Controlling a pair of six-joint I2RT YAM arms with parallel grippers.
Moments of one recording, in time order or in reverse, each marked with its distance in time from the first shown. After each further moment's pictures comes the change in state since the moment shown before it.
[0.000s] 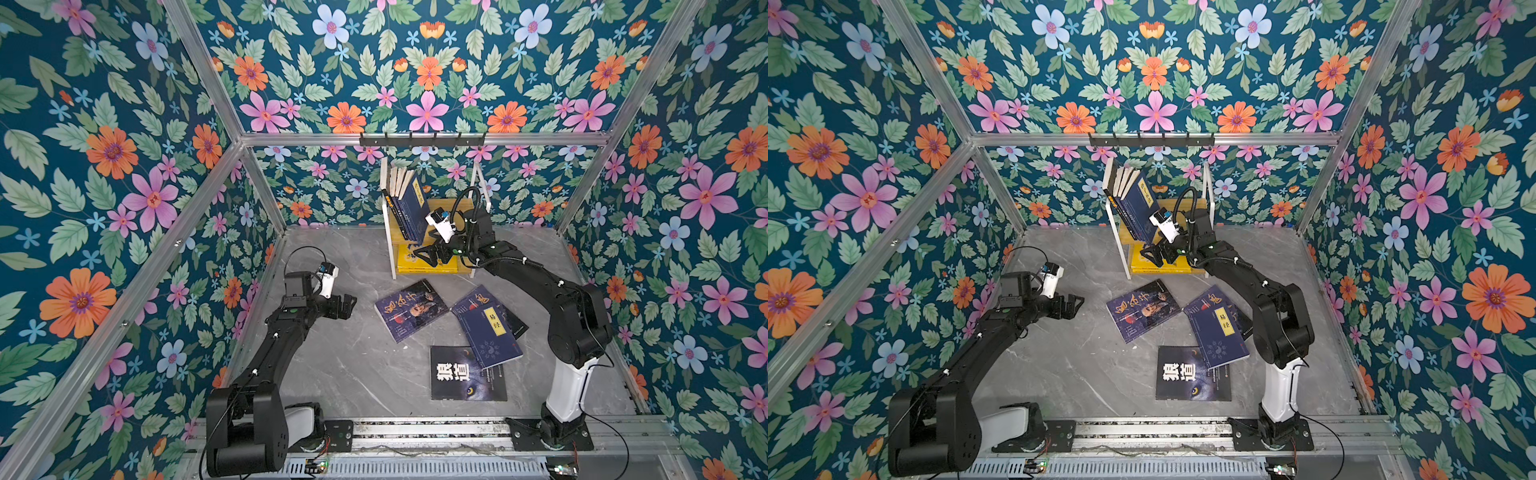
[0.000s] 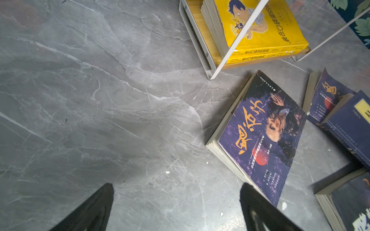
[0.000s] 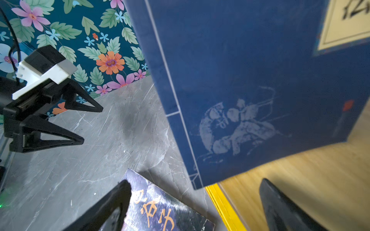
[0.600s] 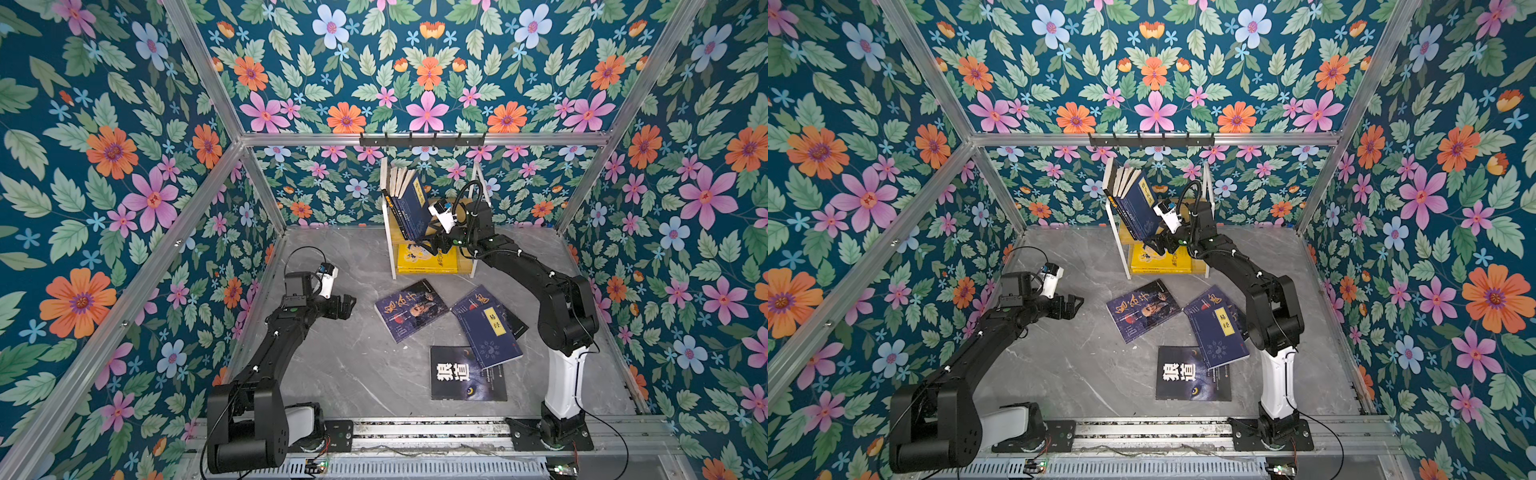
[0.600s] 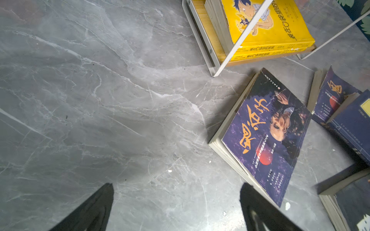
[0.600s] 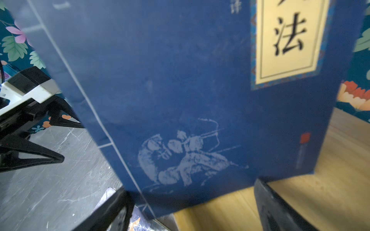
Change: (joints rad) left arm 0.007 0.015 0.002 -0.003 -0.005 0.003; right arm -0.037 0.114 0.125 0.056 -0.042 0.035
